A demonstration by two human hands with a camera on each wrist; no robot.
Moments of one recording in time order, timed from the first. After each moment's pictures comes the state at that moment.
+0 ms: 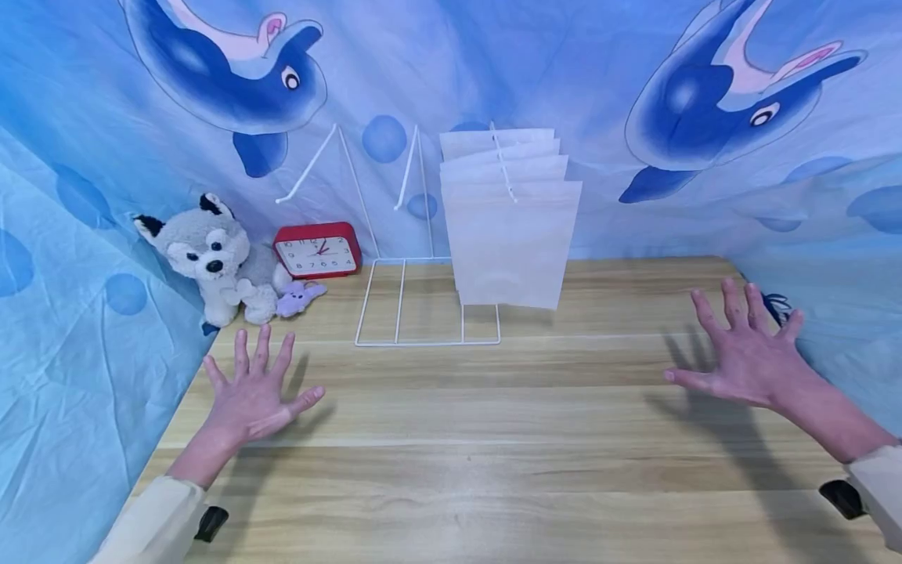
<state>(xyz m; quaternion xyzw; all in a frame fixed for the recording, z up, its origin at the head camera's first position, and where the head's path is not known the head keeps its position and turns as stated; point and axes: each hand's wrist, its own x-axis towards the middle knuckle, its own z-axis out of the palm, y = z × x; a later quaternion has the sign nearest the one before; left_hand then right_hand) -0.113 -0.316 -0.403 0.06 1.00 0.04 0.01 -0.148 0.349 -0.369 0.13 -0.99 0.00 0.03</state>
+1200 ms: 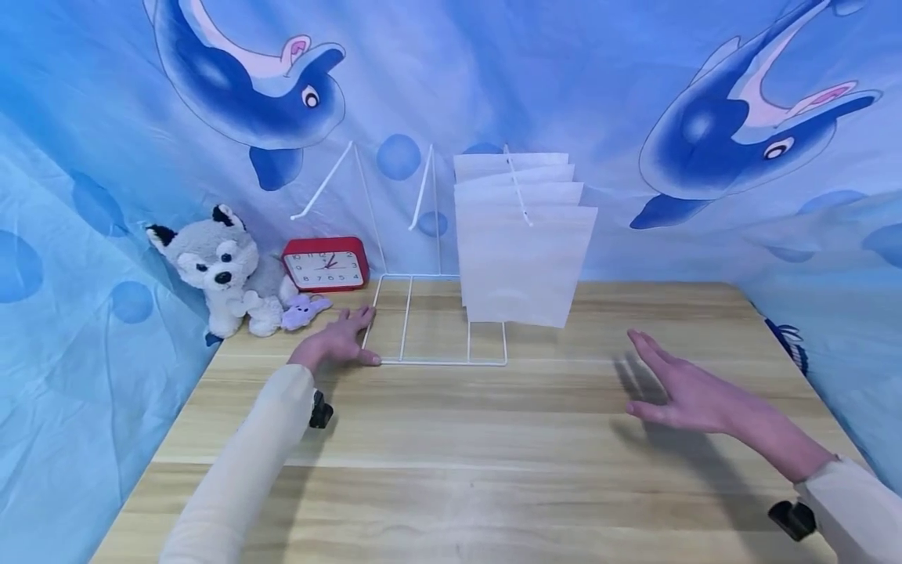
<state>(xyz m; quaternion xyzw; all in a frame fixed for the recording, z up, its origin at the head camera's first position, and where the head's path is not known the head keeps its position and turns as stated) -0.264 -0.275 -0.420 0.13 0.95 0.21 0.21 -0.160 0.287 -0.377 0.28 -0.94 0.16 -0.06</state>
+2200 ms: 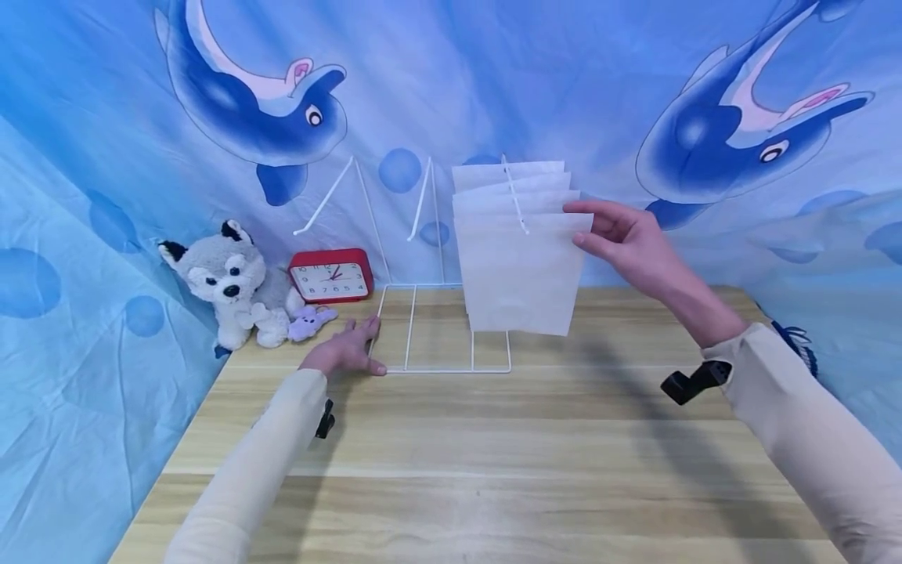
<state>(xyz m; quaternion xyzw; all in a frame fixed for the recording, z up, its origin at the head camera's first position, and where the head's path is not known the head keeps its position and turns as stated) -0.265 -0.261 -0.417 0.08 0.95 0.17 0.23 -0.251 0.196 -0.256 0.24 -0.82 0.52 0.09</state>
